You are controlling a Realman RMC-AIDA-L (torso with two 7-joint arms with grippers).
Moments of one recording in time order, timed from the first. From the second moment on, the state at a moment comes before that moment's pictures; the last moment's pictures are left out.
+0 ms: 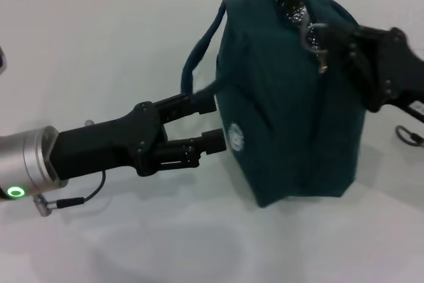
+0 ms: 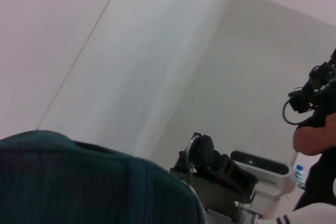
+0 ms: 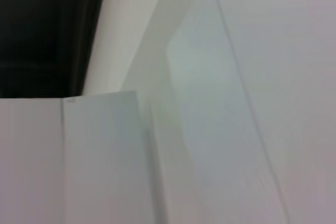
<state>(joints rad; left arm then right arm) -0.40 -2.09 0.84 0.49 1.62 1.88 -1.38 0.53 2.03 -1.50 -0.26 -0.69 -1.75 0.86</state>
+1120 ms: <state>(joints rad) -0.50 -2.10 0.84 0.26 1.50 1.62 -1.05 0.61 2.03 -1.56 -0.30 -0.69 -1.62 0.87</state>
